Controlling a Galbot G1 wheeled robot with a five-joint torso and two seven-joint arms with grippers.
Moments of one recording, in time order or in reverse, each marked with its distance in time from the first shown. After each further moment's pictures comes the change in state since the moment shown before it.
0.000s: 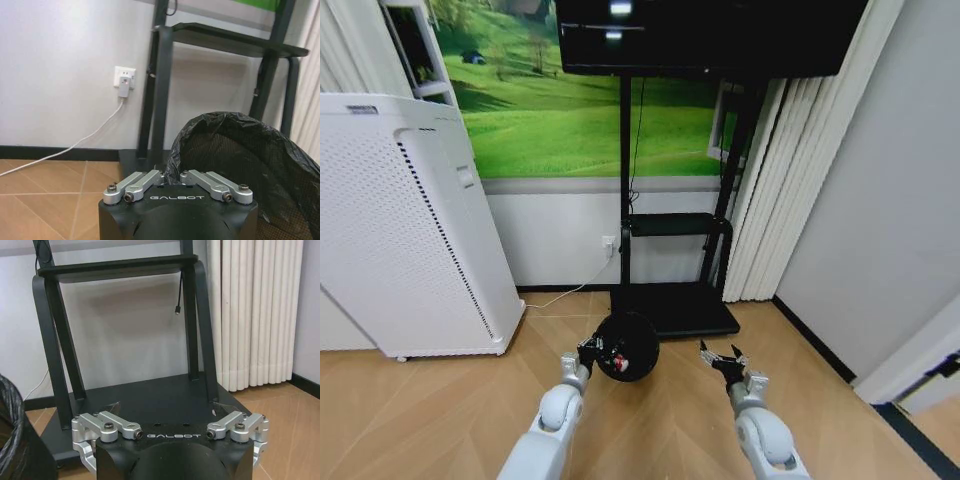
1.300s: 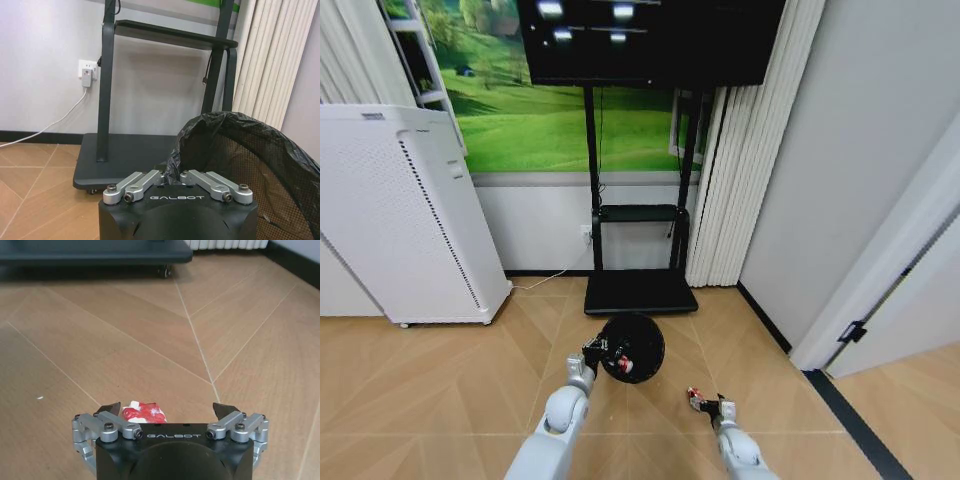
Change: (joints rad) left arm 0.007 -0.003 0.009 -0.010 0.015 0.003 -0.003; right arm 0.318 0.025 -0.061 -0.874 -0.165 0.104 -0.108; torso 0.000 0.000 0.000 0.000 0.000
